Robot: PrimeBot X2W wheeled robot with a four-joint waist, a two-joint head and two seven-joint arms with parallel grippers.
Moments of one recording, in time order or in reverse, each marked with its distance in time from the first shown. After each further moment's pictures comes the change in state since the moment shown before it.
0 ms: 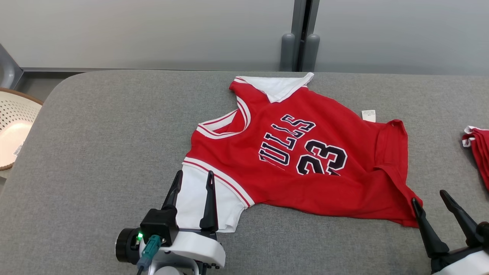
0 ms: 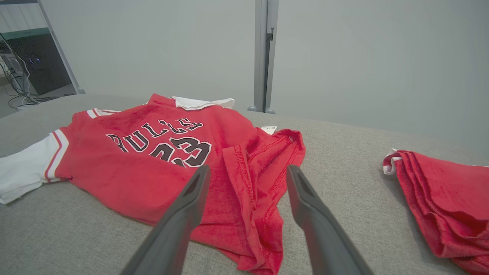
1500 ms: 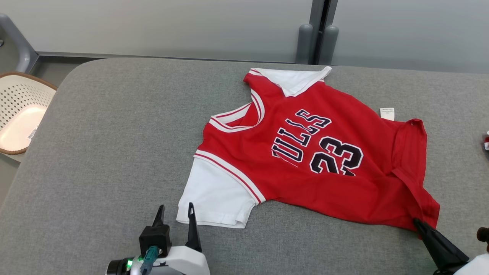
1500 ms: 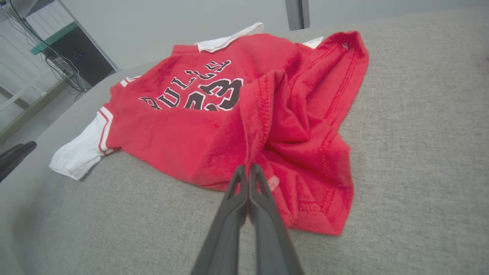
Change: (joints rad) left arm 0.007 0.000 0.010 0.229 -0.026 0.081 0.000; right arm -0.017 -0.194 0.279 -0.030 0.486 0.000 0.087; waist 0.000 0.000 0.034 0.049
